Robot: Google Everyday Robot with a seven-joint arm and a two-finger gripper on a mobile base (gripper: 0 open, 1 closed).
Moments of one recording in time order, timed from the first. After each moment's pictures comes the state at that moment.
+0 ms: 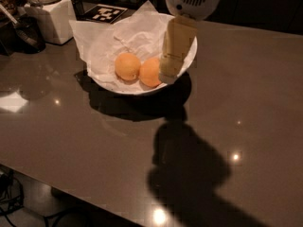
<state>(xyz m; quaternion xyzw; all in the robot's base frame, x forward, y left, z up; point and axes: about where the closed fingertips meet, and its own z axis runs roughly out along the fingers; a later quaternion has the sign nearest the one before) 0.503 -0.050 1.009 -0.61 0.78 -0.03 0.14</state>
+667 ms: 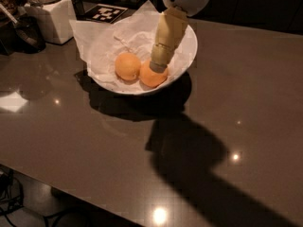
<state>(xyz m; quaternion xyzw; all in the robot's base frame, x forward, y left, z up) 0.529 -0.040 1.007 -0.59 0.80 0.00 0.15</state>
